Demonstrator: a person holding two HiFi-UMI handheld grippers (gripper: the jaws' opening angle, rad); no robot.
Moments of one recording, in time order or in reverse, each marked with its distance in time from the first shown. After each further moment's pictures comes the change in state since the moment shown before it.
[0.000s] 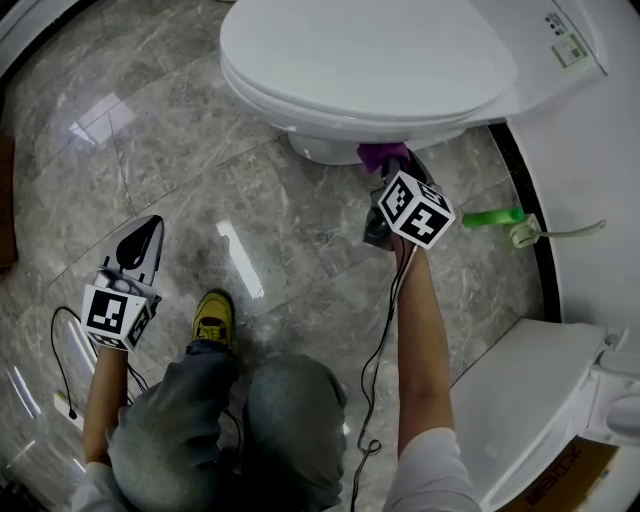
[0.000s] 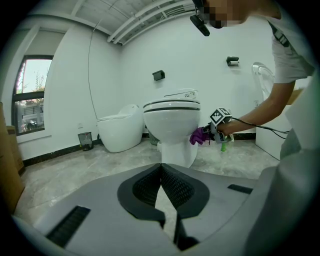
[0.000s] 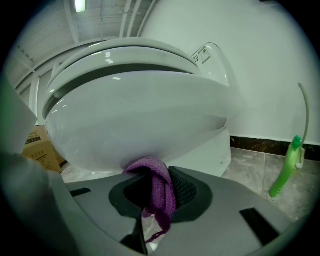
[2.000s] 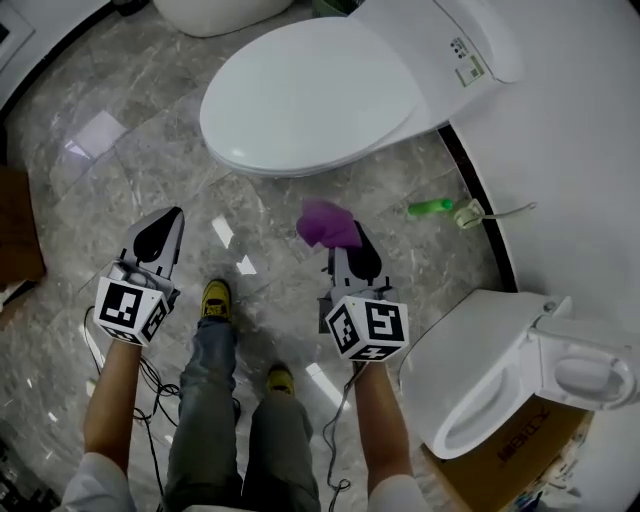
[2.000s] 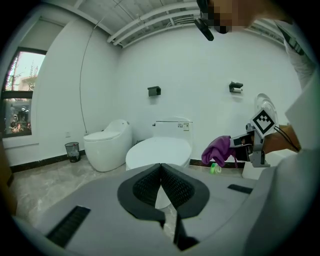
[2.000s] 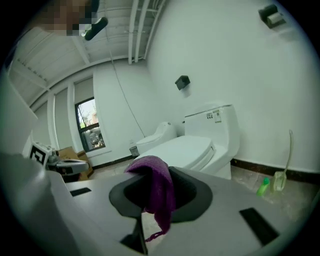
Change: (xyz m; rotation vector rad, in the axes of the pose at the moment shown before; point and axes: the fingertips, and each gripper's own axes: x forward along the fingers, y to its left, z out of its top) left arm -0.028 -0.042 0.280 -0.079 -0.043 -0.126; right arm -0.262 0.107 0.187 -0.005 -0.047 0.136
